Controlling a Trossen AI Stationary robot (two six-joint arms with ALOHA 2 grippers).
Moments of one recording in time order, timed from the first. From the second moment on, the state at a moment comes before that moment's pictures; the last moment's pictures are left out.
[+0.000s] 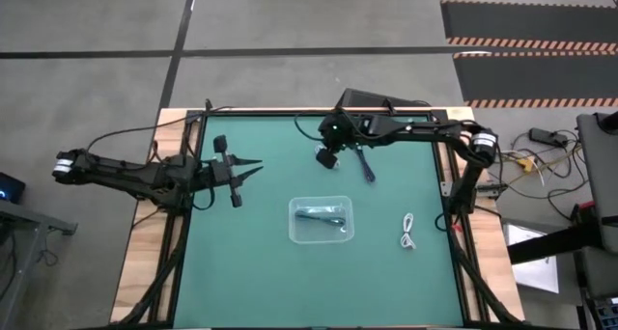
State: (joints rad) left arm -0.11 0.68 0.48 0.21 -0.41 0.40; right arm -0.37 1.81 1.31 -0.37 0.07 0.09
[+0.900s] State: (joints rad) left arm -0.11 0.69 0.48 0.22 -0.41 0.40; right arm -0.37 1.90 1.31 -0.39 0.08 0.22
